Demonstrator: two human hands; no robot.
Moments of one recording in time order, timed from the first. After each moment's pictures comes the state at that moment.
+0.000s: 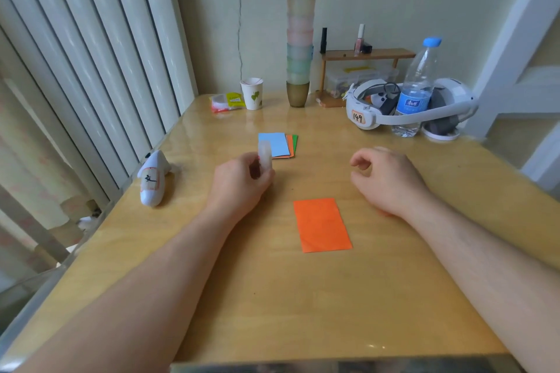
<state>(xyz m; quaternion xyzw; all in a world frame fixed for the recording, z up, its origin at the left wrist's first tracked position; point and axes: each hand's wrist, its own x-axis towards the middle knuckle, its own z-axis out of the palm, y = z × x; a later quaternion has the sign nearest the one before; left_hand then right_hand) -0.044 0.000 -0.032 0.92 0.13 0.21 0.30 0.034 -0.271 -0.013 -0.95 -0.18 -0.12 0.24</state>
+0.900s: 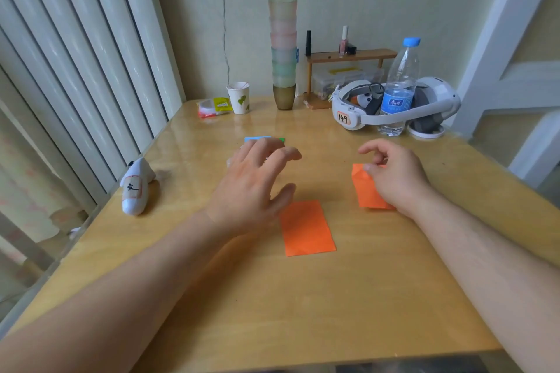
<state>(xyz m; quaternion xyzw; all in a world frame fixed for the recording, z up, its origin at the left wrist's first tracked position) -0.057 -0.037 -0.011 0.92 -0.20 0.32 0.13 0.050 -0.299 -0.018 -0.88 -0.10 -0.12 0.45</state>
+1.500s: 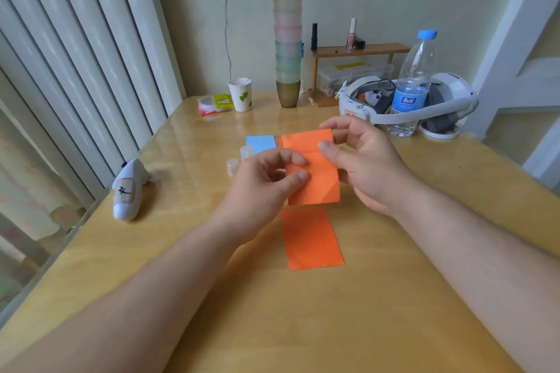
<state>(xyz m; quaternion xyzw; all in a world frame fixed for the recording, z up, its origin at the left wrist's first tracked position) -0.044 -0.061 -0.011 0.74 -0.05 0.14 0.66 0.026 -0.237 0.015 -0.65 -0.22 0.06 0.72</state>
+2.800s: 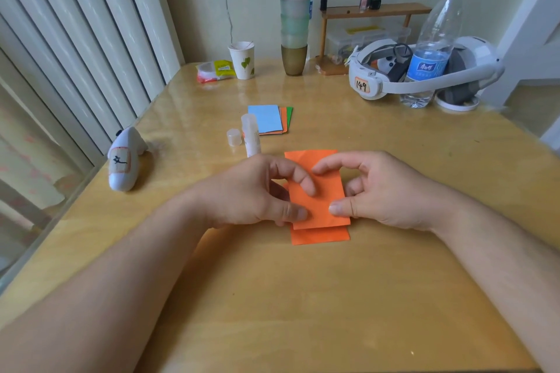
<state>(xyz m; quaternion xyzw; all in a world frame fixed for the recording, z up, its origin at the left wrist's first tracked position) -0.066 -0.031 -0.011 0.83 -0.12 -0.14 0.53 0.002 -0.275 -0.016 -0.77 -0.31 0.23 0.50</state>
